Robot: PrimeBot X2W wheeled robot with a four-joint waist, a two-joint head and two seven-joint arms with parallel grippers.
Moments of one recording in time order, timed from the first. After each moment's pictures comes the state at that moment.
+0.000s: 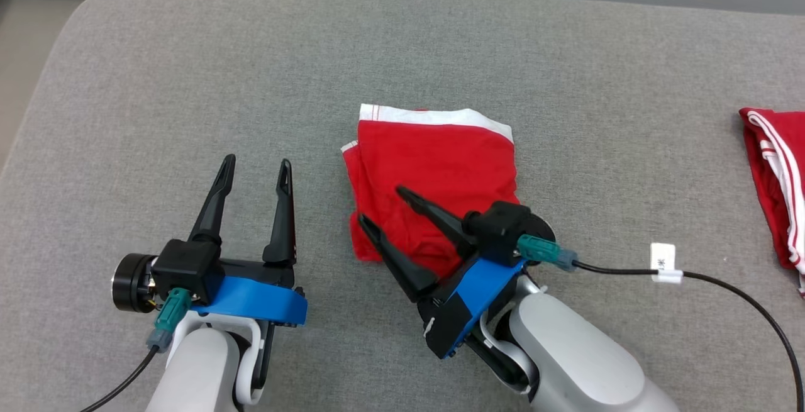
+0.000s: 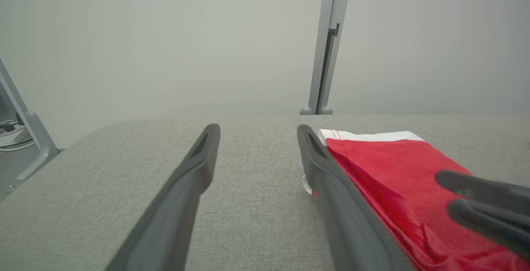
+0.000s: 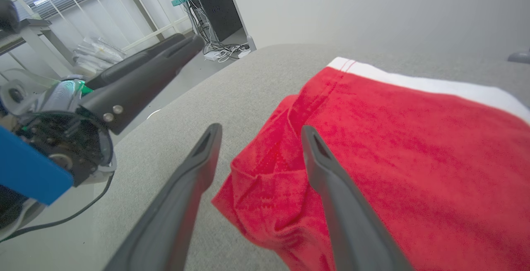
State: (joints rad) left arm -0.27 0.12 -0.24 0.21 -0.21 0.00 -0.26; right arm -0.57 -0.05 0.70 0.44 0.49 0.13 -0.14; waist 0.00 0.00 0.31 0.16
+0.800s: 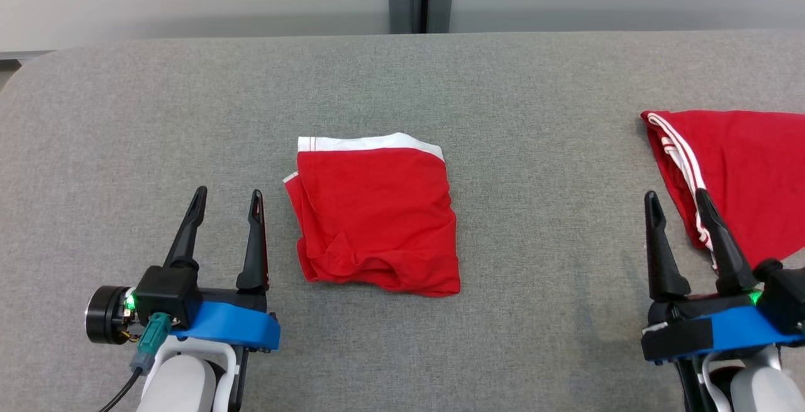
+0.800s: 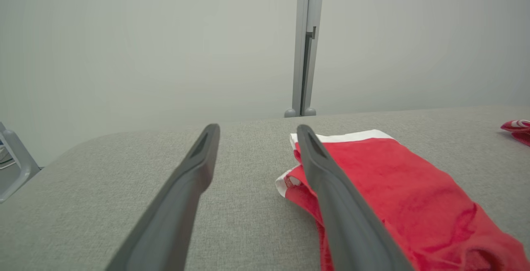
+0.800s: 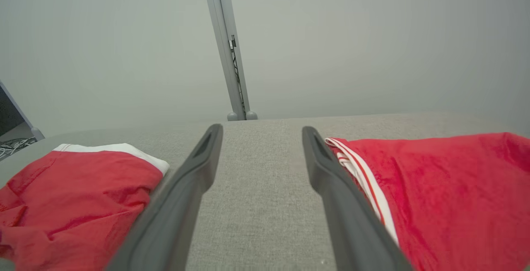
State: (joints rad) left arm -0.20 0.17 -0.21 0.22 -0.19 0.02 -0.26; right arm -0.11 -0.07 -0.06 0.02 0.20 0.13 -0.17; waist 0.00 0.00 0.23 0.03
